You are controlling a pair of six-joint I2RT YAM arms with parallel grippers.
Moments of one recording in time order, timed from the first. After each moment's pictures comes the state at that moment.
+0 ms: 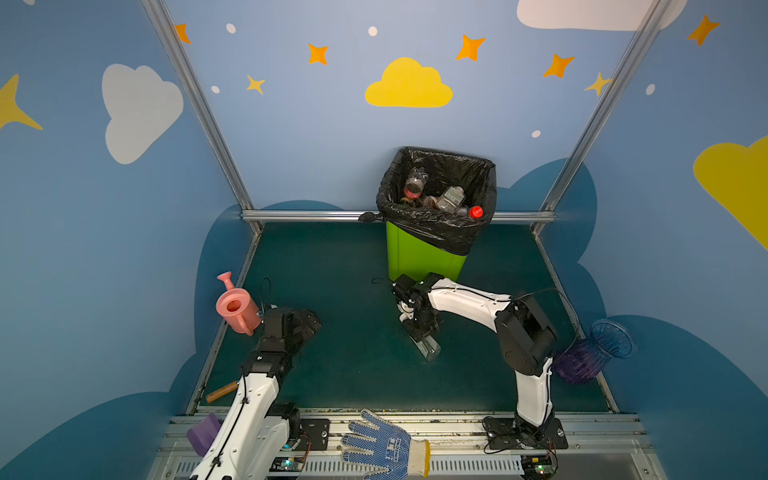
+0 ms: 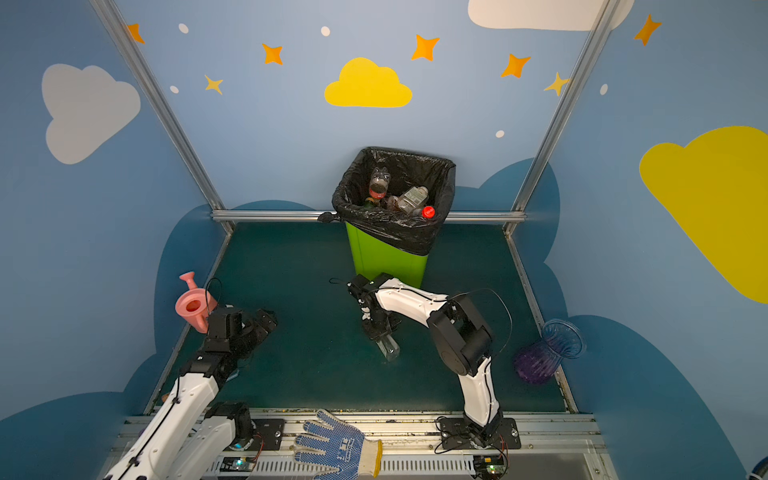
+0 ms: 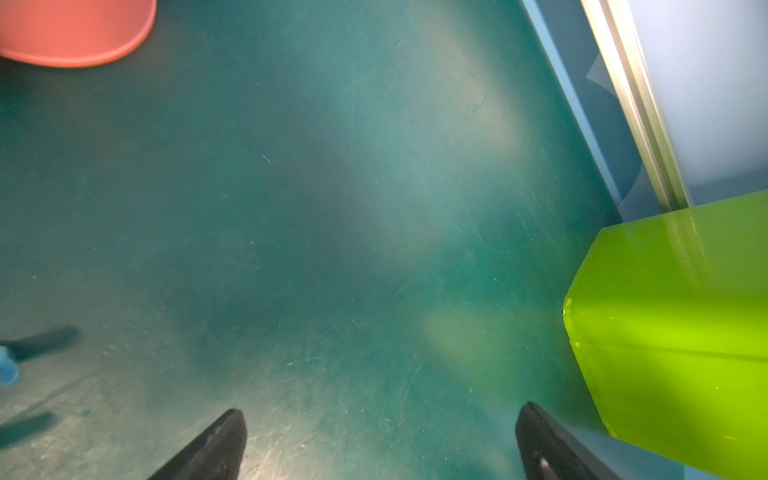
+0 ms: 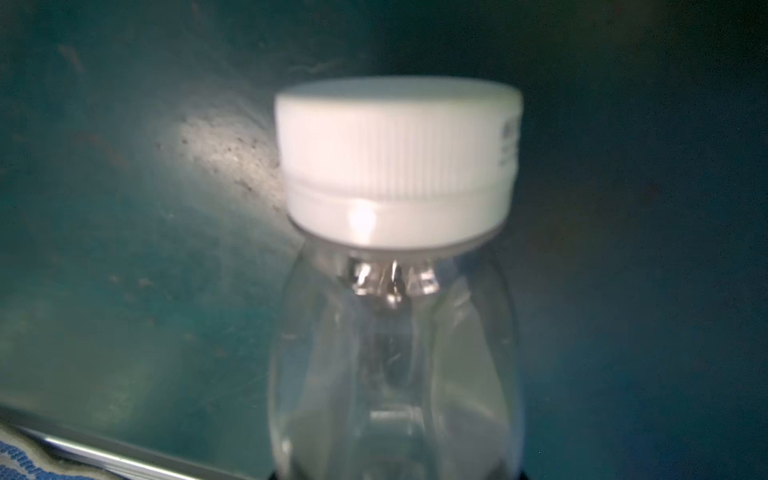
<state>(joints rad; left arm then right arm) -0.02 0.78 0.42 -0.41 0.01 -0.86 0.85 1.98 1.47 -1.08 -0.02 0.20</state>
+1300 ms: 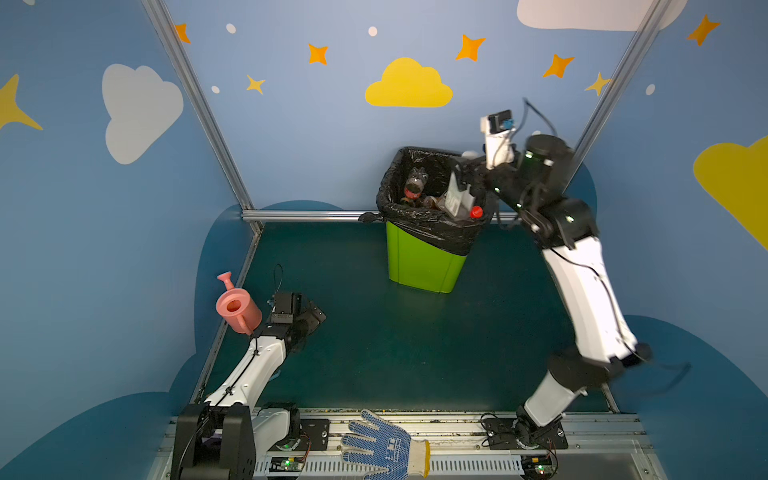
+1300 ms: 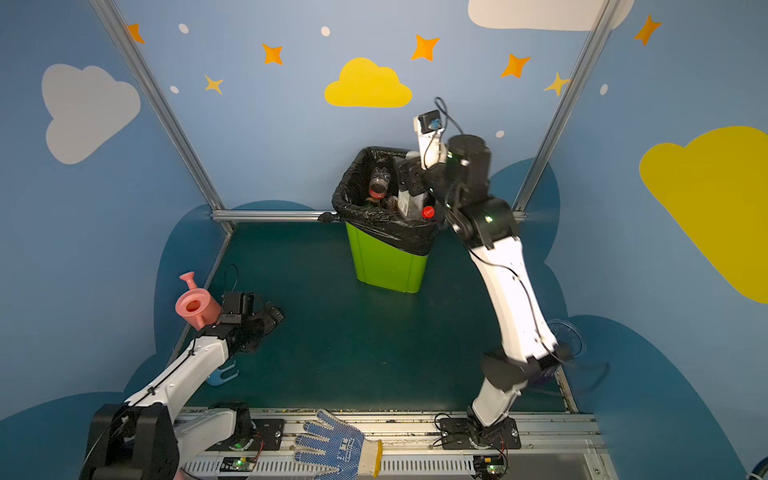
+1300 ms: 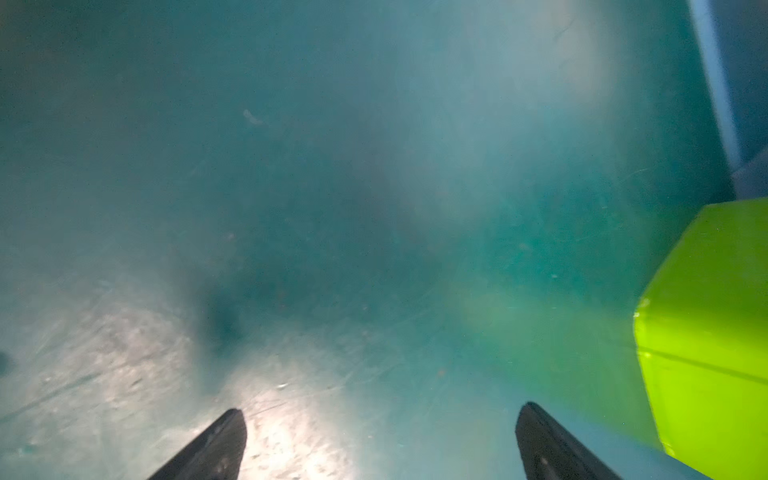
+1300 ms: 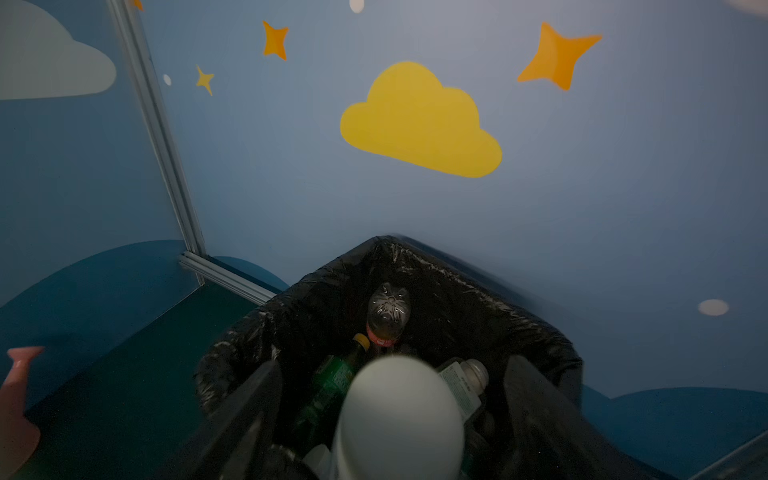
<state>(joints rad) -0.02 1.12 0.58 -0.41 0.03 -0.85 0.47 1.88 2.51 -0.83 0.02 -0.06</state>
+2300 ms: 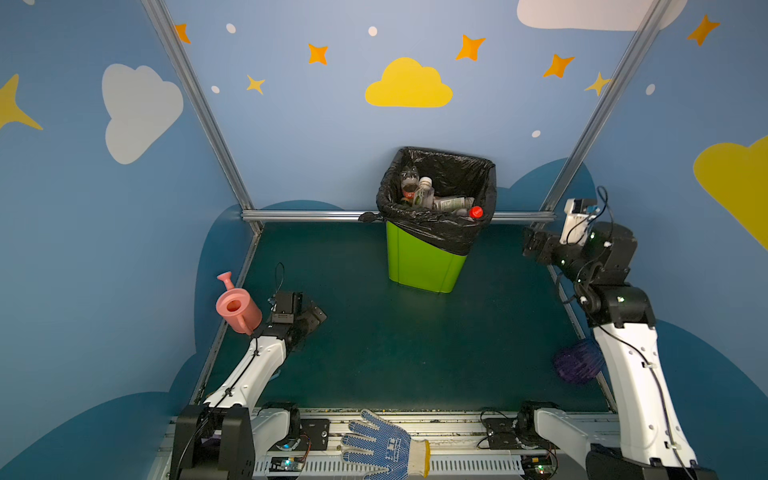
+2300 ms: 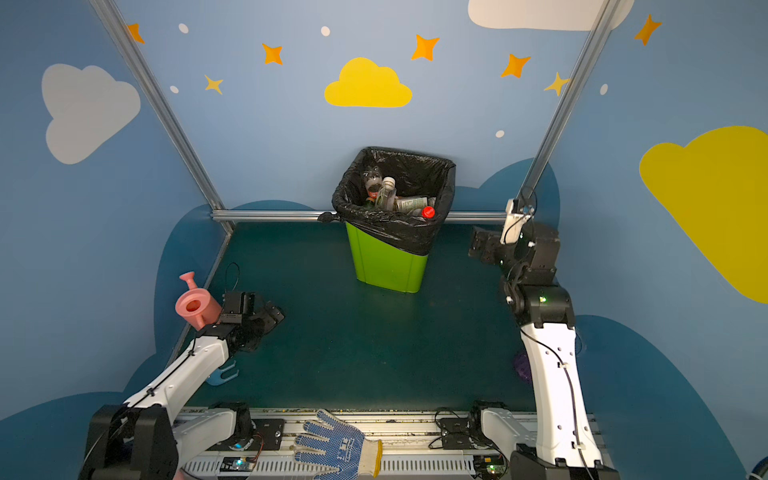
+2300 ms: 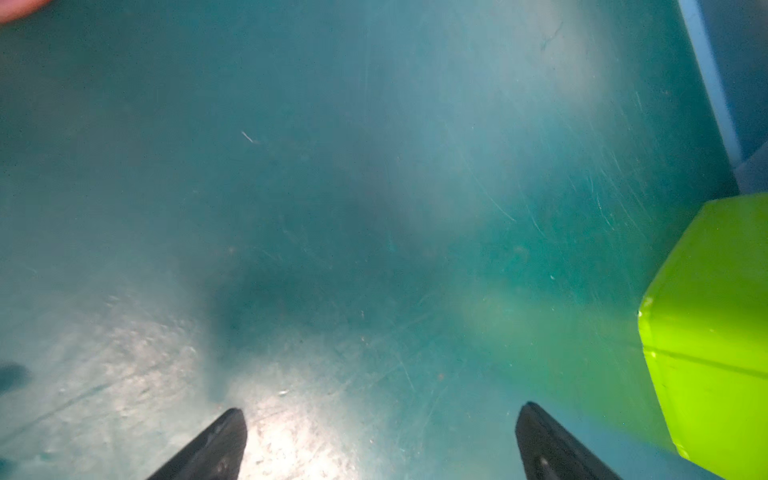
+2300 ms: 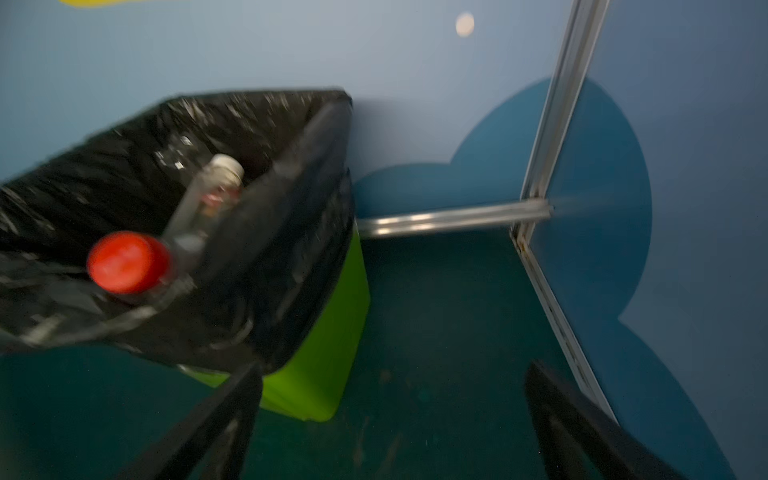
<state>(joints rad) -0.04 1.12 0.57 -0.40 -0.02 -0.82 0.00 1.00 1.18 -0.50 -0.06 0.11</state>
